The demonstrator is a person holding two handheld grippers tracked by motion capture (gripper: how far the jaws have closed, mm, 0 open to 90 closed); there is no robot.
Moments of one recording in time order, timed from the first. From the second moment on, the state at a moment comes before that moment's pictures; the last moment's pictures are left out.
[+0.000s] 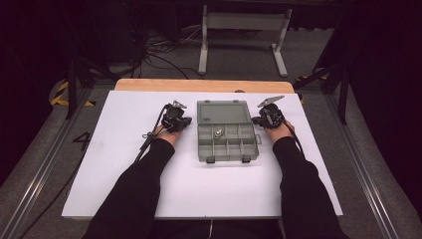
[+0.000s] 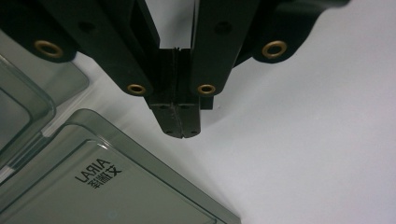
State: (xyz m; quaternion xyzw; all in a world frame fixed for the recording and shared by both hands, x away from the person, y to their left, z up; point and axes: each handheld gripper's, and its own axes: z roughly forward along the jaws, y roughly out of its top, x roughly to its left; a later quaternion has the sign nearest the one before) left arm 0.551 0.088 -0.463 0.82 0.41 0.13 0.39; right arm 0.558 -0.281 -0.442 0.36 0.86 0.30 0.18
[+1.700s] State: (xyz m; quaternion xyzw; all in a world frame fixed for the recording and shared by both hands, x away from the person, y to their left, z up) left arm 0.569 0.065 -0.453 0.83 0.41 0.08 0.36; right arm 0.562 -0.274 -0.443 0.33 0.87 0.30 0.20
